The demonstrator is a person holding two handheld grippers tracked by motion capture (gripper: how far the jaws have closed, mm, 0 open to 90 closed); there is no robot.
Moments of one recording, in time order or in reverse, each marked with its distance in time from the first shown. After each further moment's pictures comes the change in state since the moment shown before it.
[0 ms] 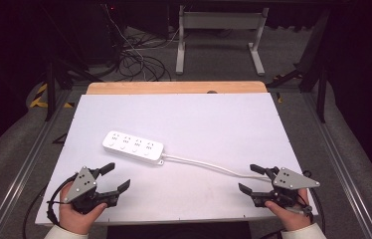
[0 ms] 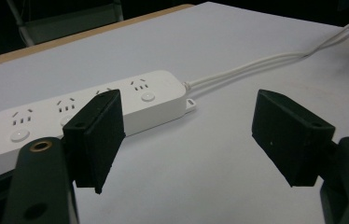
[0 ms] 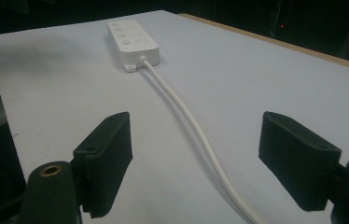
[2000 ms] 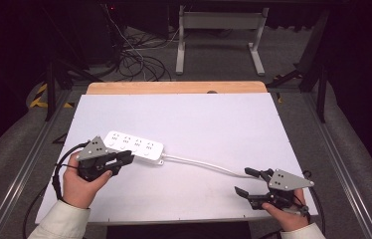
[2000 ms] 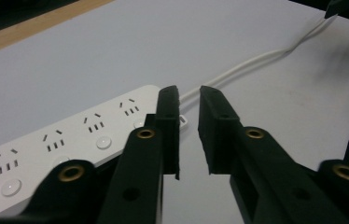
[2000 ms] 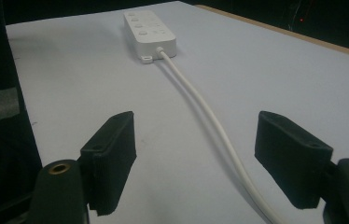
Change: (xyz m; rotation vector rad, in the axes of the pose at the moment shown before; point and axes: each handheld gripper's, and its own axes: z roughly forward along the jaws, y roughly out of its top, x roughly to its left) left arm 0.027 0.077 0.028 0.210 -0.135 0.008; right arm 0.005 -0.001 0.007 0.026 0.058 -0.020
